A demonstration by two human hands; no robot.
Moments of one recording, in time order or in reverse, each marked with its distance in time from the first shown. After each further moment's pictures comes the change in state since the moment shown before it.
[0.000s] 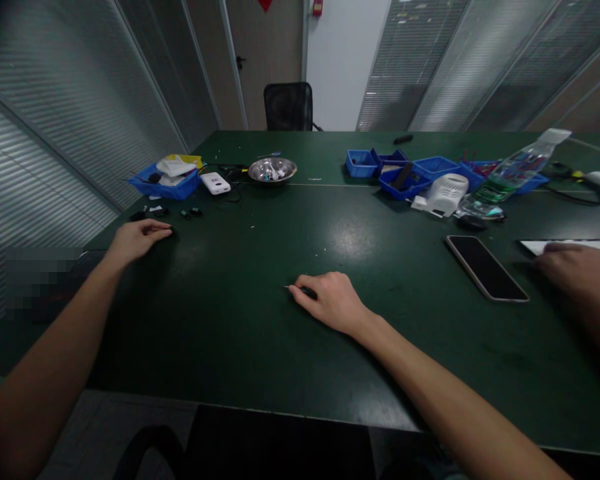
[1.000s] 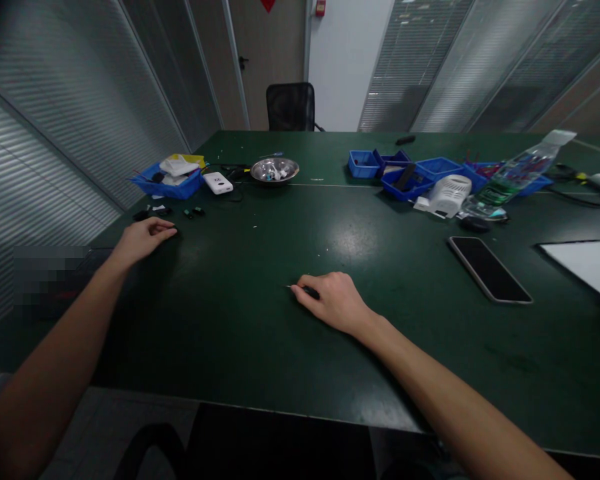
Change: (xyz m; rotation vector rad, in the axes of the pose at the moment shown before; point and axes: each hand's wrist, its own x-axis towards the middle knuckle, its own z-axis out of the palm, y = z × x) left_hand -0.001 0.004 0.002 0.020 -0.009 -0.012; right_hand 0.001 -0.003 0.000 -0.002 -0.017 -0.007
